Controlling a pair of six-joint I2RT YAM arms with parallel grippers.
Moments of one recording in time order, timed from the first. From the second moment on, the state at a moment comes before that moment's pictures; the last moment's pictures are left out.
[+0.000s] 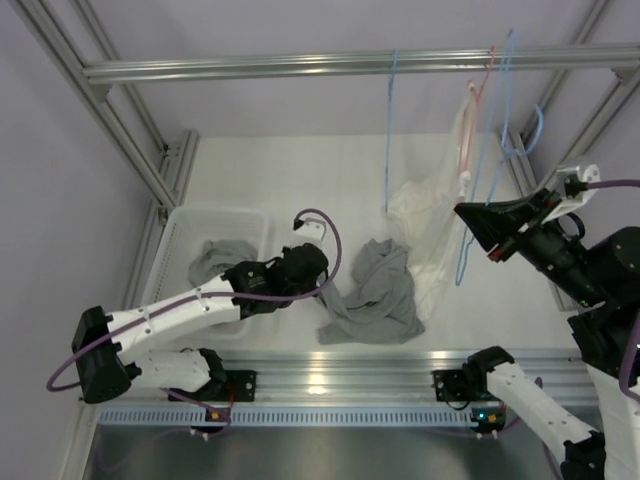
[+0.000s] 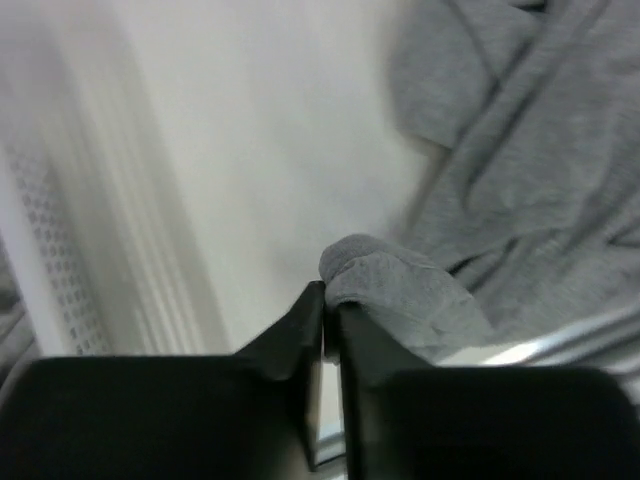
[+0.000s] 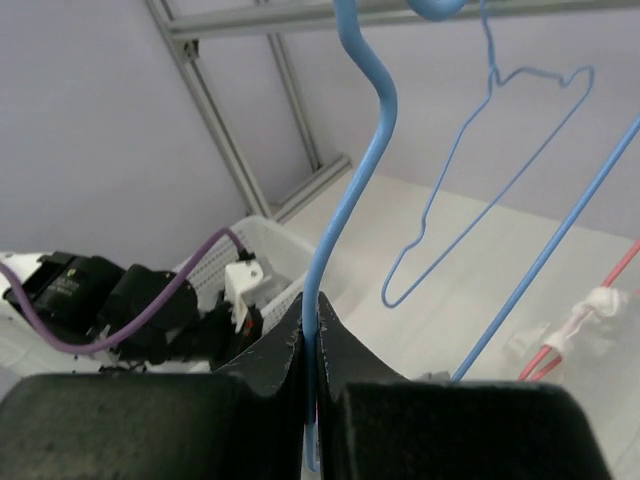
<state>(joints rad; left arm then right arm) -1.07 1.20 0.99 -0.59 -0.44 -0.52 0.34 0.66 1.39 -0.55 -0.36 0.31</state>
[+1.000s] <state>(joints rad) -1.00 0.88 0.94 -0.73 -0.67 -0.62 0.34 0.85 1.32 -0.57 -0.23 0.50</state>
